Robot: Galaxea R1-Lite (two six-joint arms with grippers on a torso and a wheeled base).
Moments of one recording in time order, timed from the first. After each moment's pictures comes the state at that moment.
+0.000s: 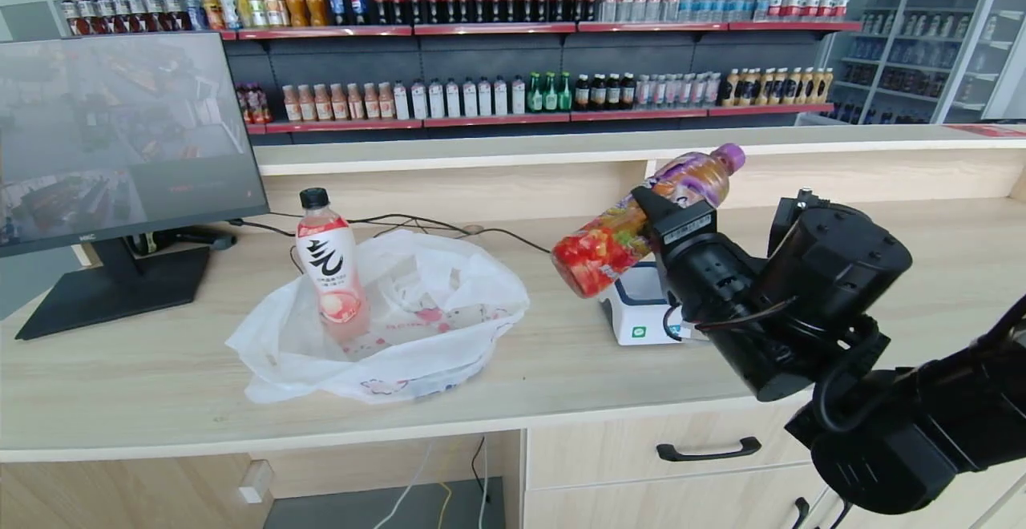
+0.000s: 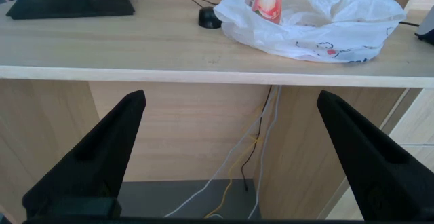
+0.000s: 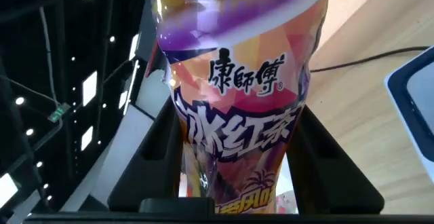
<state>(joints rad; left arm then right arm) 0.00 0.00 0.00 0.00 0.00 0.00 0.61 1.89 -0.76 -1.36 -0.37 1.05</state>
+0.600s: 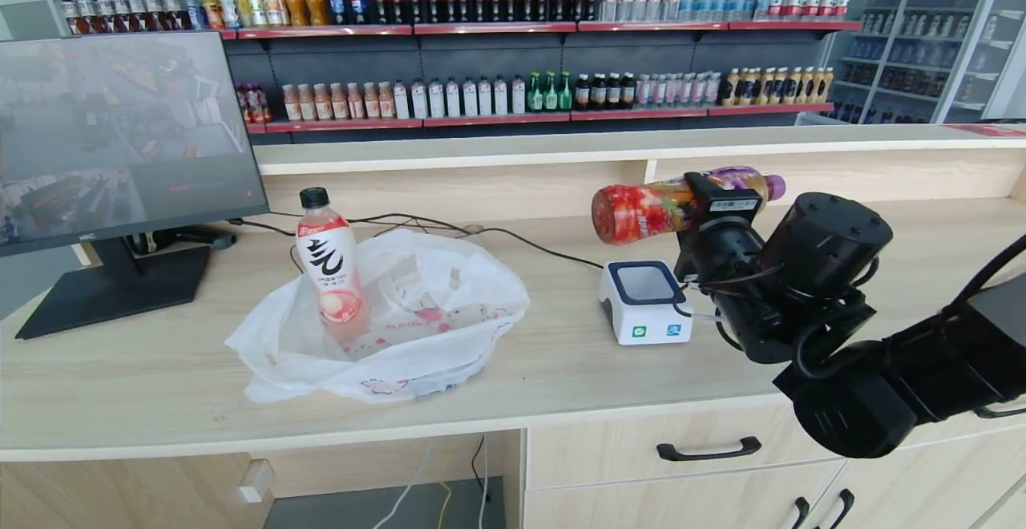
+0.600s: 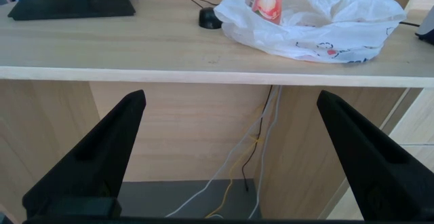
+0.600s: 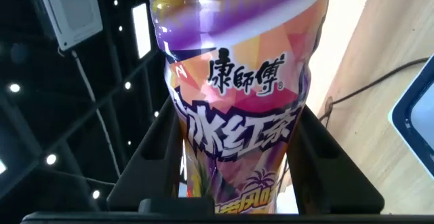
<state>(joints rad) 0.00 0.00 0.00 0.00 0.00 0.00 0.49 1.95 -0.84 -1.36 -0.46 1.44</state>
